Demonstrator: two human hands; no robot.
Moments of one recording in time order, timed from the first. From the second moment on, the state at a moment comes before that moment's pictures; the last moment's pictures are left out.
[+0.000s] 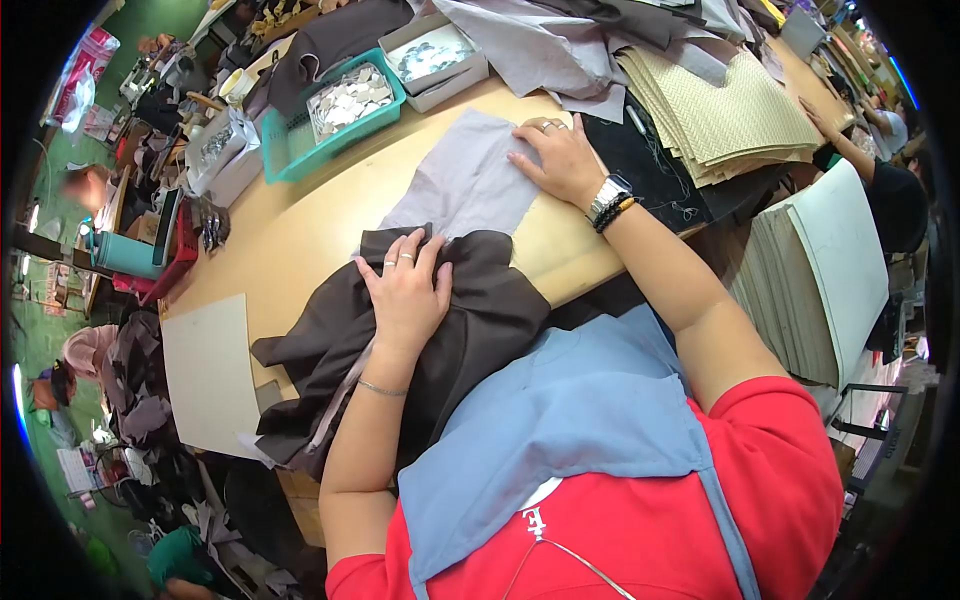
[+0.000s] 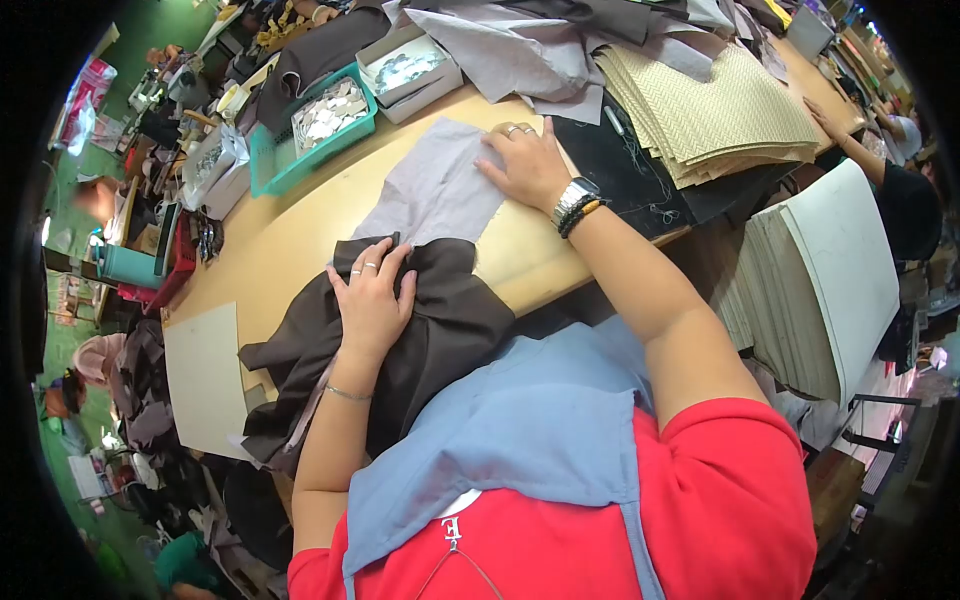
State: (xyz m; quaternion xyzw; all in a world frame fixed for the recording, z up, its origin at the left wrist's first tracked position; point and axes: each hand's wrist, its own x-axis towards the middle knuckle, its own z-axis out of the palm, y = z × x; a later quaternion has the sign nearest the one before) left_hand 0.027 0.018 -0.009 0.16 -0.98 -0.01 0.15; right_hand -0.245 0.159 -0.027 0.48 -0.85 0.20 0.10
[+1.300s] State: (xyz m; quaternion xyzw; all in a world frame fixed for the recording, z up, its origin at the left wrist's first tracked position) left_hand 0.022 0.020 -0.001 0.19 -0.98 0.01 0.09; right_hand -0.181 0.152 -0.019 0.65 -0.74 0.17 0.05
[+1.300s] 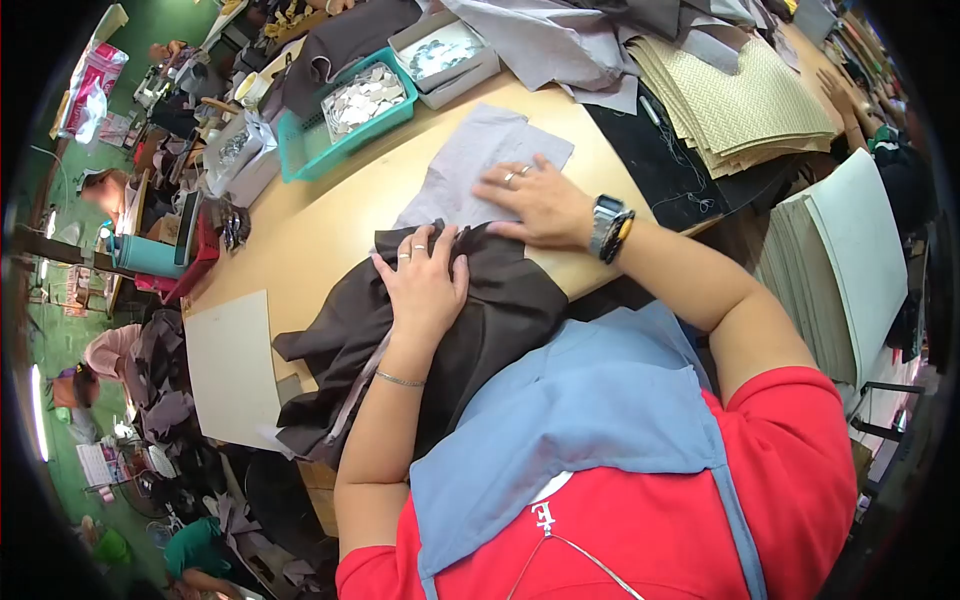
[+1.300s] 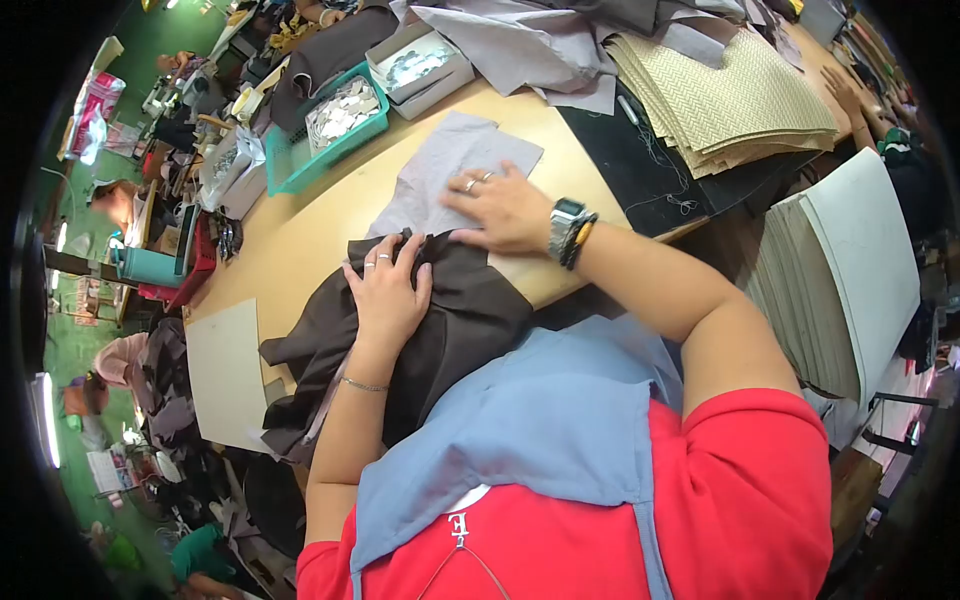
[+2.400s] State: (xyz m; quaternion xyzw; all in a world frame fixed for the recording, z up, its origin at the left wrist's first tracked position) left_hand 0.111 -0.152 -0.015 0.56 -0.59 0.05 0.58; right_hand -0.213 0.197 -0.003 0.46 -0.76 0.43 -0.18
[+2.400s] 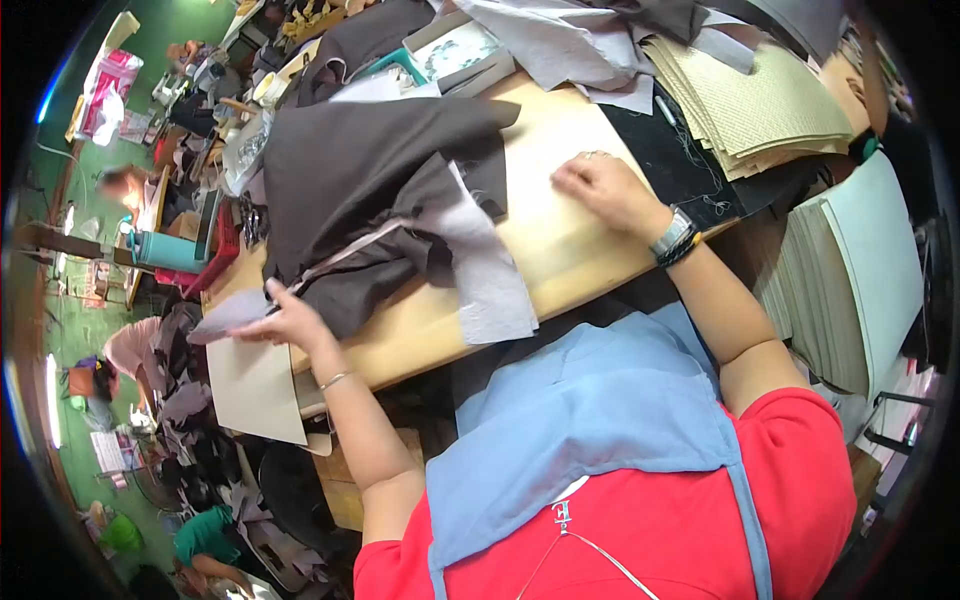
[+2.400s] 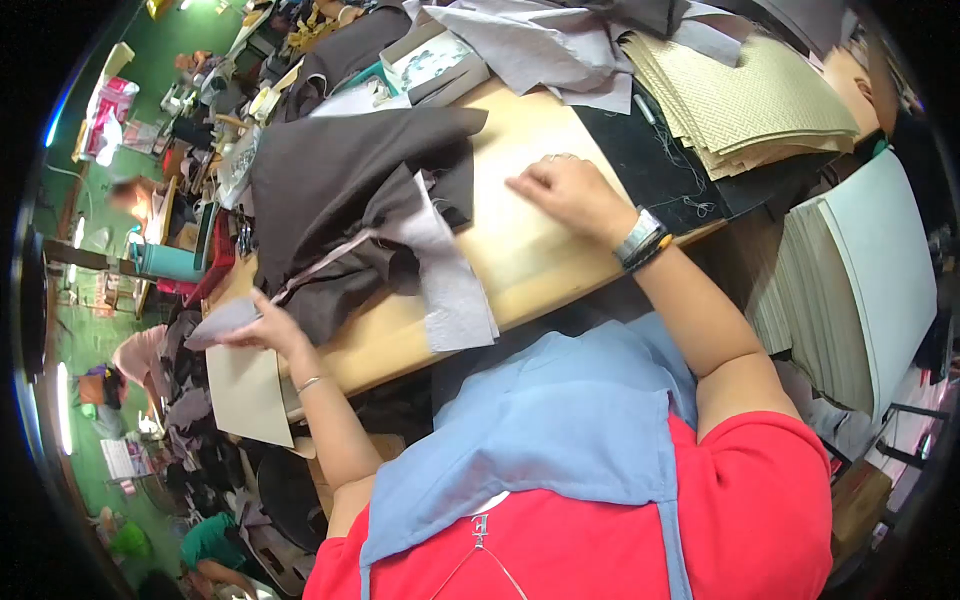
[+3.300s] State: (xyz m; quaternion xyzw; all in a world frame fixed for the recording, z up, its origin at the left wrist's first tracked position) left_hand -0.031 -0.004 0.058 -0.02 -0.93 -0.24 0.26; right_hand -0.170 0.178 0.045 0.60 -0.56 0.55 -0.13
